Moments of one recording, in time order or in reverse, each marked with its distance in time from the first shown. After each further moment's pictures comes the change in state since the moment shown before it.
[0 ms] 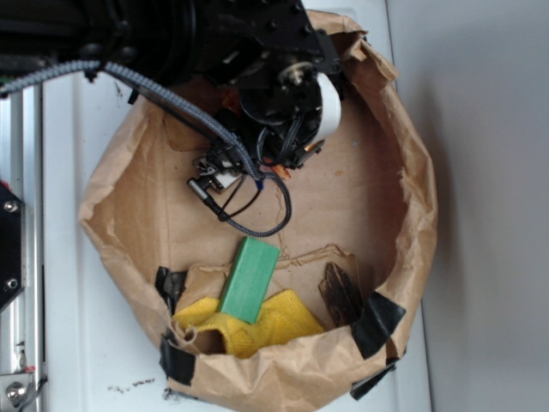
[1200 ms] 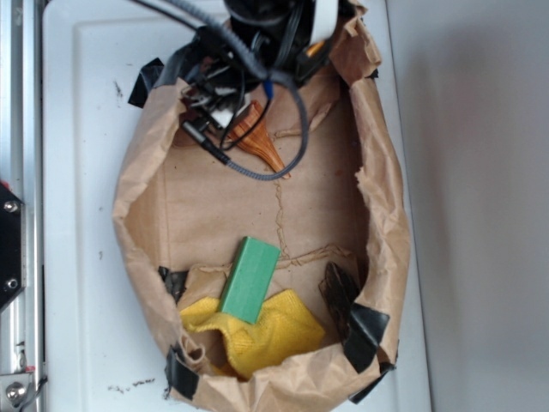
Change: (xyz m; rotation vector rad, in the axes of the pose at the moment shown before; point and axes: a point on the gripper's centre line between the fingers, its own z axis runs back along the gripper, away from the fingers) arm -0.021 0.015 0.050 0.025 -0.069 0.062
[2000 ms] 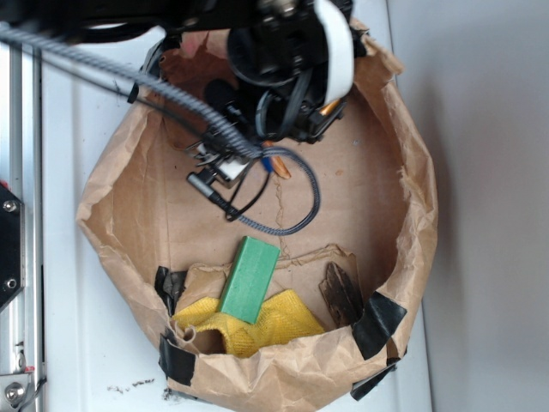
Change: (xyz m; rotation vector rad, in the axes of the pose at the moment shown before) arm 0.027 -0.017 0.019 0.004 -0.003 0.048
